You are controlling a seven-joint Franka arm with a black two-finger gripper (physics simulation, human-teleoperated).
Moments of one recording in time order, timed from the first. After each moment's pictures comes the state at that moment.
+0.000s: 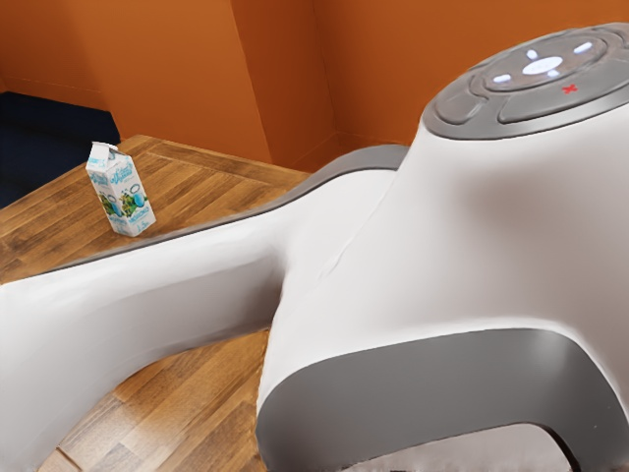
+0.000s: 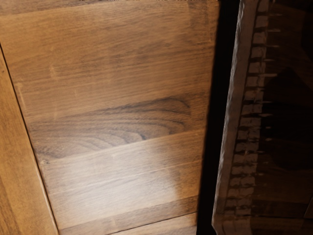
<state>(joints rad) -0.88 0.14 -0.05 -1.36 -0.10 1.89 -2.32</state>
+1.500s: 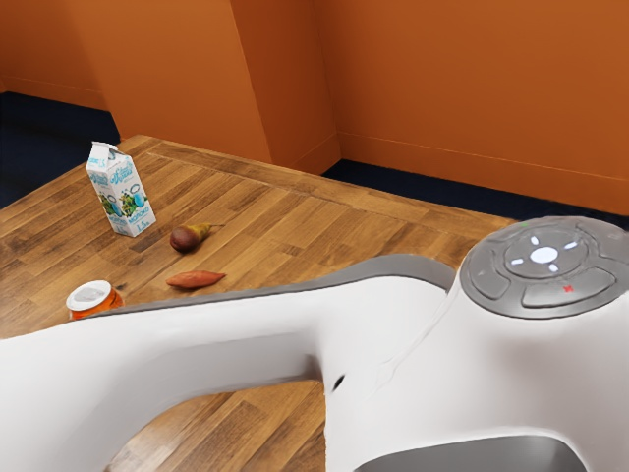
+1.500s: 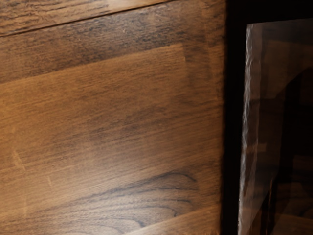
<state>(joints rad) -0.84 0.15 -0.01 -1.58 -0.09 2.05 -2.17</state>
